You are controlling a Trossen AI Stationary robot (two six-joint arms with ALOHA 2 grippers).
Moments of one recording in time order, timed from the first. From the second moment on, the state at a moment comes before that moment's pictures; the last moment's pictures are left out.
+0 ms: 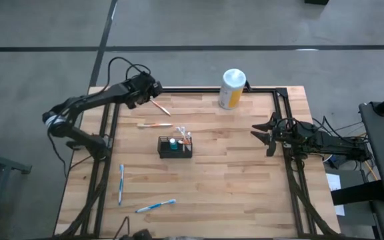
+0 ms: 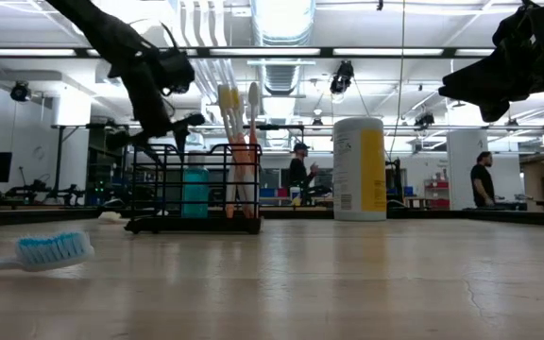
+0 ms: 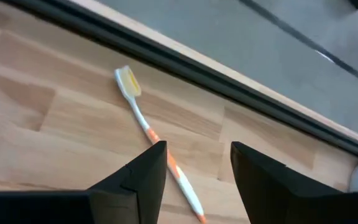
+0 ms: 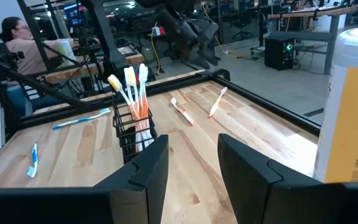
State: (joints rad) left arm 0.75 1.40 0.95 -0.46 -0.27 -1.14; right arm -0.09 0.04 0.14 -0.18 0.18 0.21
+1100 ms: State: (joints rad) left arm 0.96 1.71 0.95 -0.32 -0.07 -1.19; right arm -0.09 0.04 0.14 -0.18 0.18 0.21
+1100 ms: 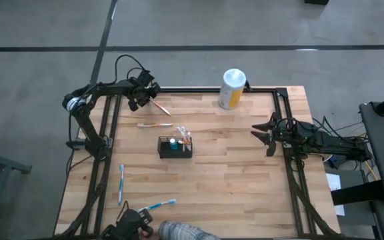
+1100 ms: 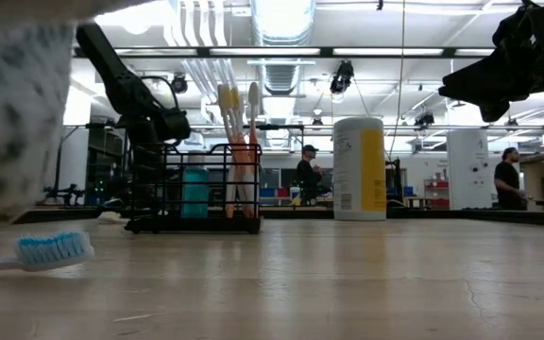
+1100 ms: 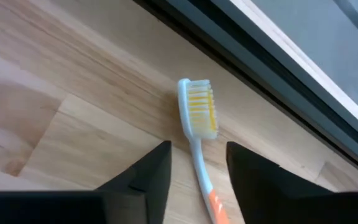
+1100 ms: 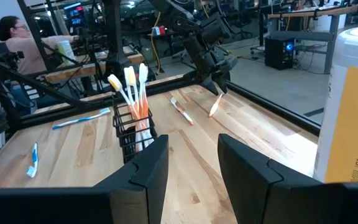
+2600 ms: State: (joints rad) left arm 0.93 1.64 0.94 -0.24 -0.15 -1.09; right arm -0.09 0.04 0.14 -0.18 0.18 0.21
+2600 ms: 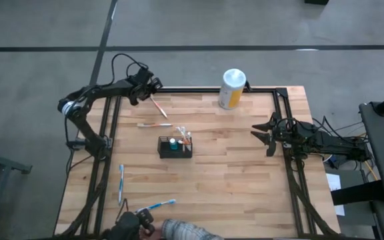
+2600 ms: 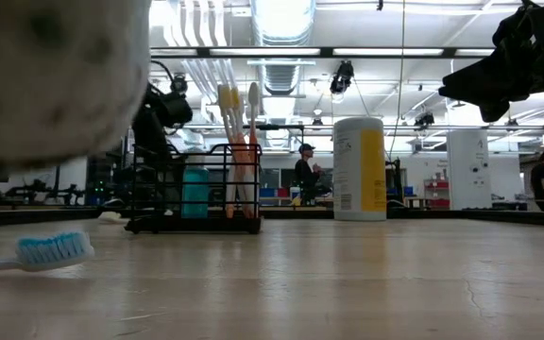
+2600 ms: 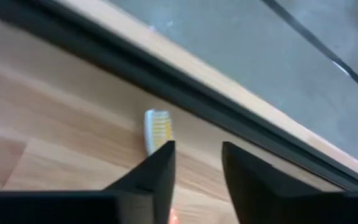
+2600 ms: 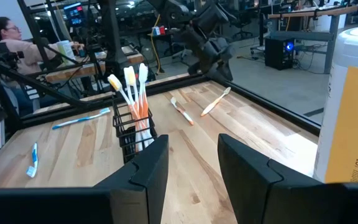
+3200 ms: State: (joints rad) left arm 0.95 1.72 0.94 -0.24 -0.14 -1.16; right arm -0.09 0.04 0.14 -0.18 0.18 0.21
